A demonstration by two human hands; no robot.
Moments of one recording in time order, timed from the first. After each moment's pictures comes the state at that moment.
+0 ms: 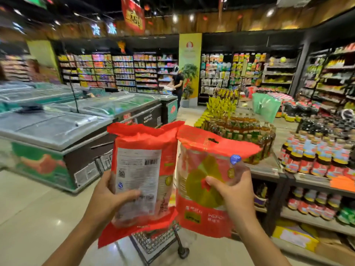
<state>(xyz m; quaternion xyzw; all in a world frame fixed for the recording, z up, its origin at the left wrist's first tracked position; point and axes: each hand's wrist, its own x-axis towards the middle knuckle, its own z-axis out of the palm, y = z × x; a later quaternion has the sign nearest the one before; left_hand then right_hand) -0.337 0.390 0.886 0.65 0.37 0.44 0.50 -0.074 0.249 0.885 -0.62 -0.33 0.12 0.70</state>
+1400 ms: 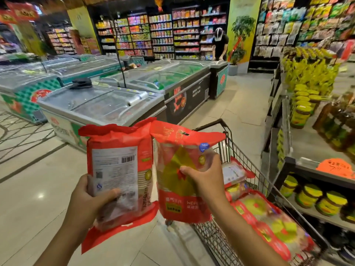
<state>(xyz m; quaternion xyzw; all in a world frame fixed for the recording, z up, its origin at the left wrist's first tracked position) -0.619 0.887 0.822 0.55 0.54 0.46 0.44 -0.337 0.856 0.800 -0.59 -0.37 0.30 0.65</state>
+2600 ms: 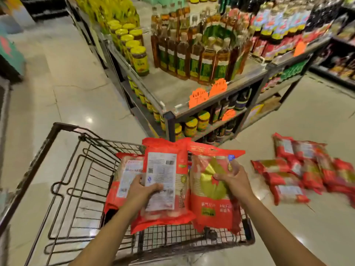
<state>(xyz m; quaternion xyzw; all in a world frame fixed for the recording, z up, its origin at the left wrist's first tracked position) -0.149 1.072 0.603 0.69 0.30 -0.09 0.65 -0.071 0.760 0.558 -0.77 0.15 0.12 0.61</state>
